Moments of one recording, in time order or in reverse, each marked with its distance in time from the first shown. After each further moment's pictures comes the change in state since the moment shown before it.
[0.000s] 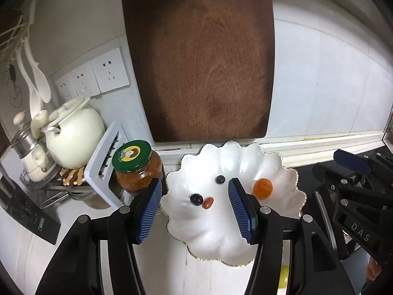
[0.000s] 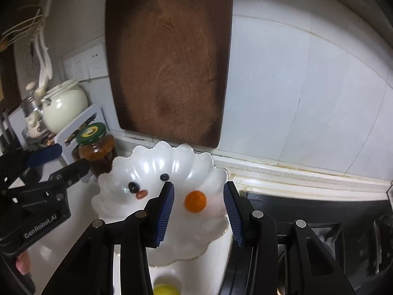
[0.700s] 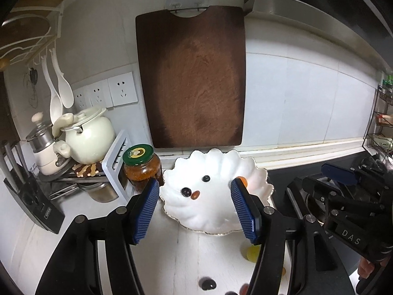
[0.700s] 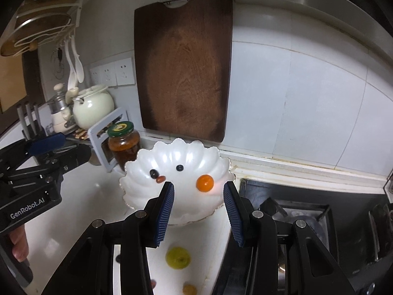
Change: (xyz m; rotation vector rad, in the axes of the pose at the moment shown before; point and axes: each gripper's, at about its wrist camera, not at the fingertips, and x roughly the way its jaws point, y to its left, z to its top) left arm -0.100 -0.008 -0.037 -0.015 -0.118 -0.052; right arm -0.094 0.005 -0.047 -0.008 -0.078 0.051
